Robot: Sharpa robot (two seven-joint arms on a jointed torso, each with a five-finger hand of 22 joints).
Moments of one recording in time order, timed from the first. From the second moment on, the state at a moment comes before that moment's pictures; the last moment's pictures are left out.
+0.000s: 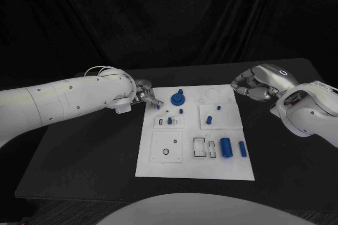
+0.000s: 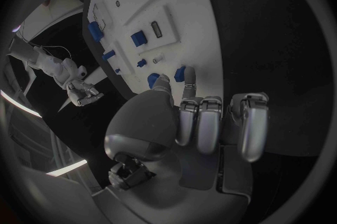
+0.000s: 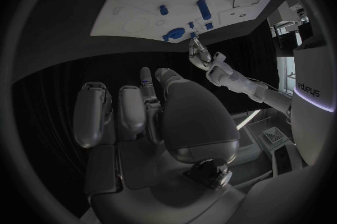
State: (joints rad) left arm 1.34 -0.69 -0.21 1.26 -1.05 0.10 -0.34; left_hand 1.23 0.16 -0.21 0.22 0.28 0.99 0.06 0.31 0.78 1.47 0.00 1.57 1.31 1.47 -0.04 1.57 1.31 0.01 1.47 0.07 1.50 1.31; right arm 1.34 -0.99 -0.21 1.62 -1.53 -0.55 -0.10; right_hand 1.31 0.01 0.15 0.22 0.50 1.01 0.09 0.12 0.21 1.47 0.01 1.55 1.31 1.47 -0.07 1.29 1.02 0.05 1.47 0.04 1.30 1.31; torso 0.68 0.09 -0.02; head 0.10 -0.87
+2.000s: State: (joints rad) left arm 1.34 -0.82 -0.21 1.42 -0.94 0.05 -0.34; left_hand 1.19 -0.08 0.46 0.11 0.48 0.99 0.05 0.28 0.93 1.47 -0.02 1.57 1.31 1.46 -0.05 1.57 1.31 0.01 1.47 0.06 1.49 1.31; right arm 1.33 -1.00 -0.21 1.62 -1.51 -0.53 -0.10; right_hand 1.32 0.01 0.16 0.21 0.50 1.01 0.09 0.12 0.21 1.47 0.01 1.55 1.31 1.47 -0.07 1.28 1.01 0.05 1.47 0.04 1.30 1.31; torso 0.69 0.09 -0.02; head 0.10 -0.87
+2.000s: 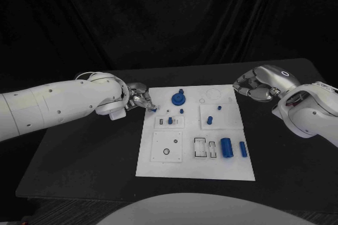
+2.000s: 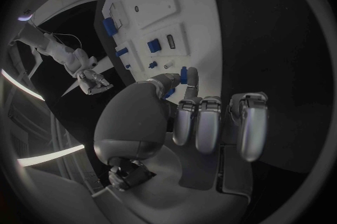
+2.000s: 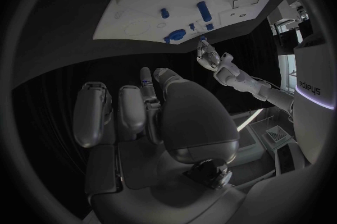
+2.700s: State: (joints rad) left arm 1.34 -0.86 -0.21 1.53 -0.87 0.03 -0.35; left_hand 1.15 -0.06 0.48 0.09 0.46 0.98 0.06 0.28 0.94 1.47 -0.02 1.57 1.31 1.46 -0.05 1.57 1.31 0.01 1.47 0.06 1.48 1.31; right arm 1.33 -1.00 -0.21 1.63 -1.51 -0.53 -0.12; right_hand 1.33 0.01 0.16 0.21 0.50 1.01 0.09 0.12 0.21 1.47 0.01 1.54 1.31 1.47 -0.07 1.28 1.00 0.05 1.47 0.04 1.29 1.31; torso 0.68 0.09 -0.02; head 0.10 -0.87
